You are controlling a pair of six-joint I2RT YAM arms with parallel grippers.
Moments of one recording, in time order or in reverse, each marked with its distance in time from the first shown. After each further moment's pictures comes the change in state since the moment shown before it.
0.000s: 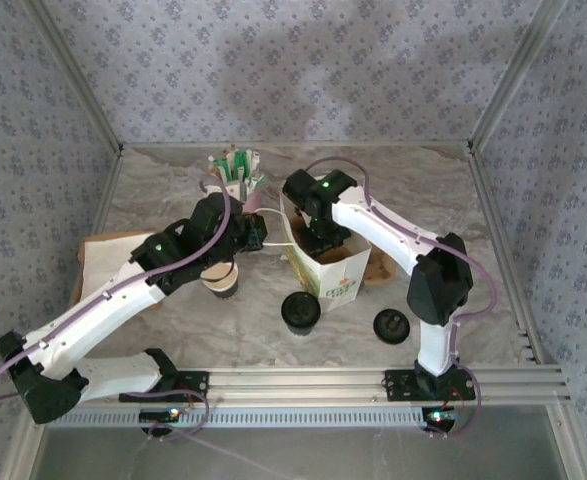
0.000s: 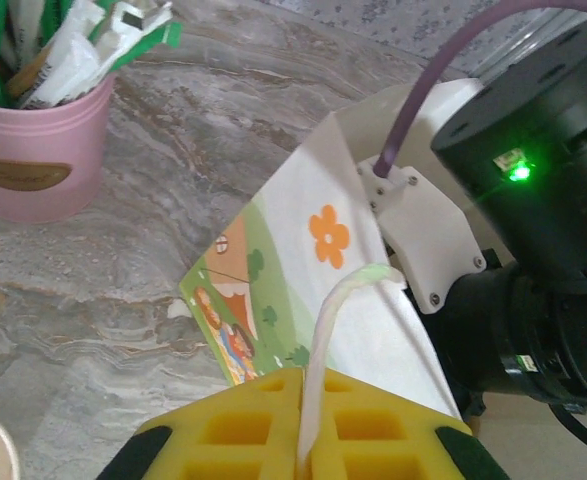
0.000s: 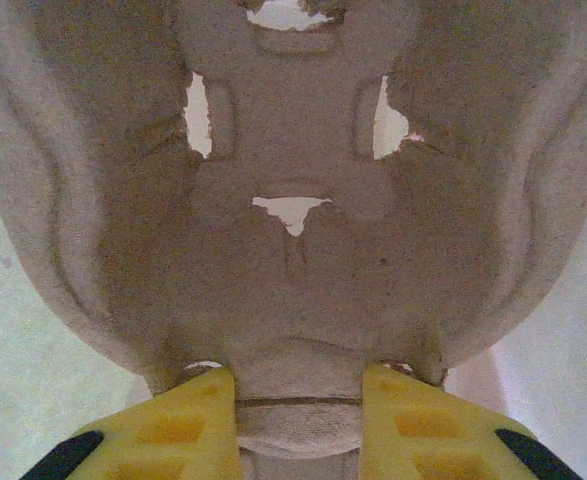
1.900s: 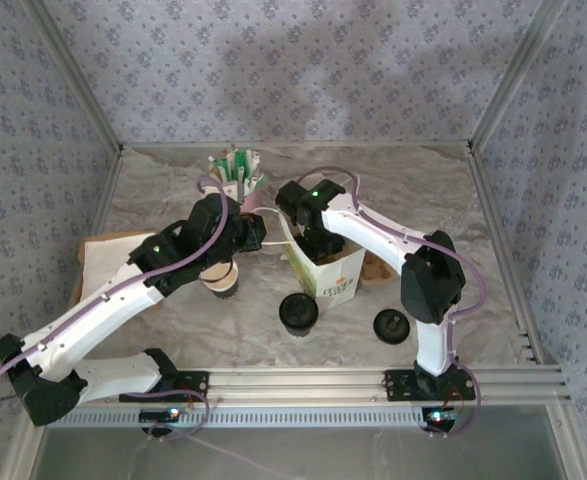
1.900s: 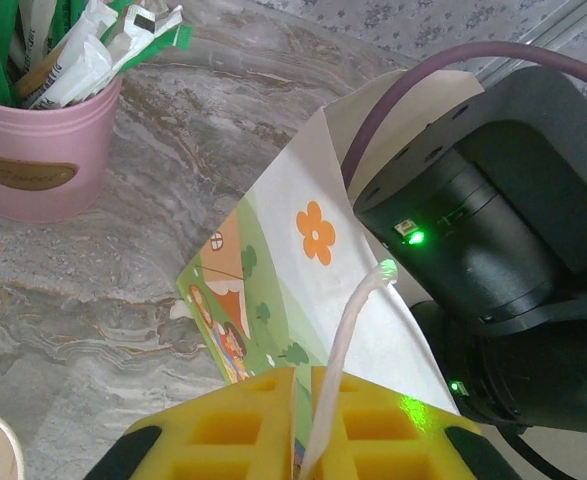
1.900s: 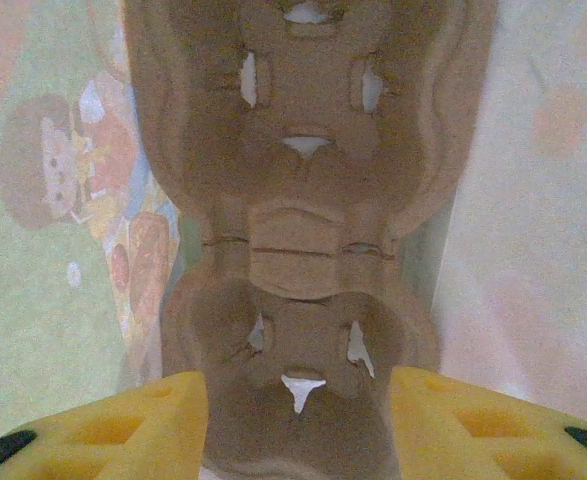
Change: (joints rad) left arm 0.008 -0.012 -0.008 0.008 0.000 -0.003; right arm 0.035 0.035 -0.038 0.028 0.007 0.030
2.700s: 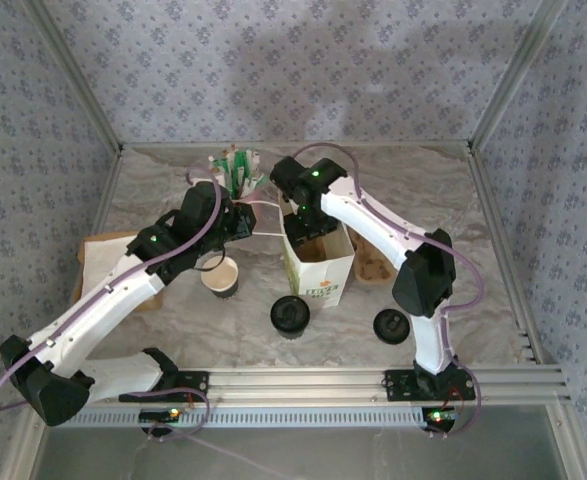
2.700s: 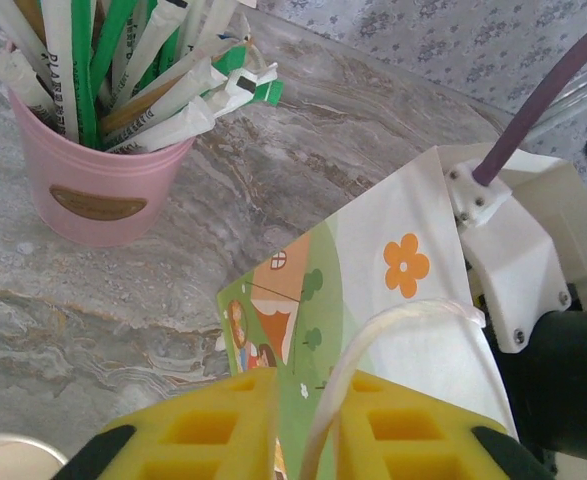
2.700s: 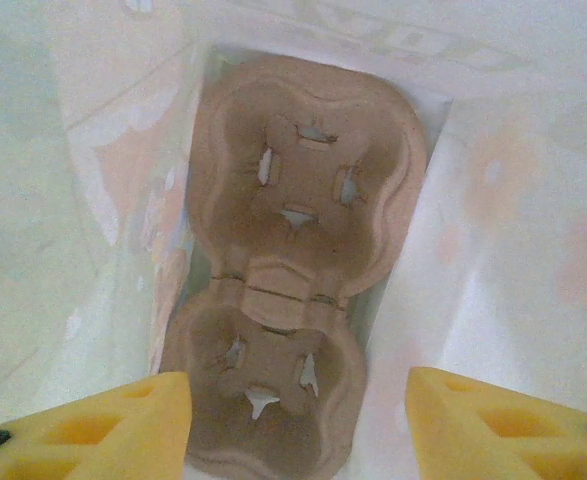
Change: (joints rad) left arm 0.130 0.030 0.000 0.011 0.032 0.023; right arm -0.021 0.073 0.275 -0.086 -0.007 -0.008
